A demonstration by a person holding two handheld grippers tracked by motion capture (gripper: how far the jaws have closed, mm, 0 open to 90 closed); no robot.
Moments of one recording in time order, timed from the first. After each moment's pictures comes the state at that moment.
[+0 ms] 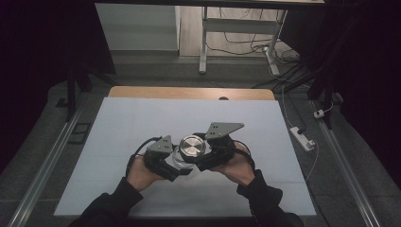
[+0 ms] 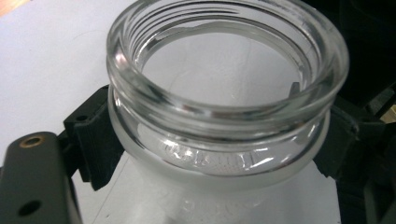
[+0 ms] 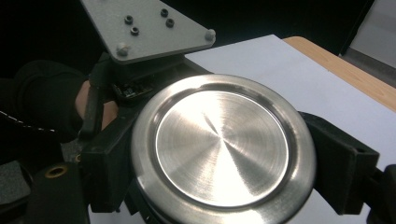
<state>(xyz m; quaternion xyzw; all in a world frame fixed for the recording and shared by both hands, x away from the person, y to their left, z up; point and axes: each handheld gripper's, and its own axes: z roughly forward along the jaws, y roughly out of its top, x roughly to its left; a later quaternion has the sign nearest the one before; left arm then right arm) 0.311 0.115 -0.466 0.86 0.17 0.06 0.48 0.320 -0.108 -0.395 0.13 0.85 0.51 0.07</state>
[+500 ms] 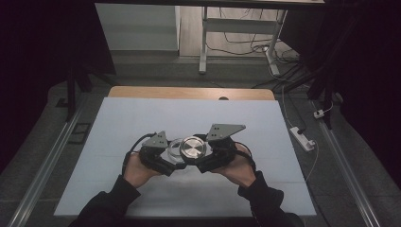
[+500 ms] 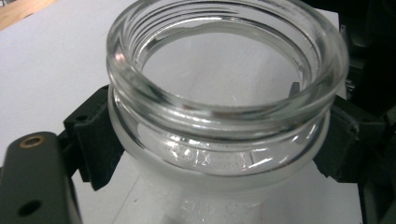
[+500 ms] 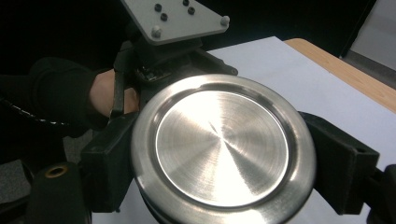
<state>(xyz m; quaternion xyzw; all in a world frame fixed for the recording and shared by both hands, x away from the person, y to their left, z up) 0.319 0.128 -0.466 0.85 0.20 0.07 0.48 0.316 -0.111 -0.395 0.13 0.85 0.51 0.07</state>
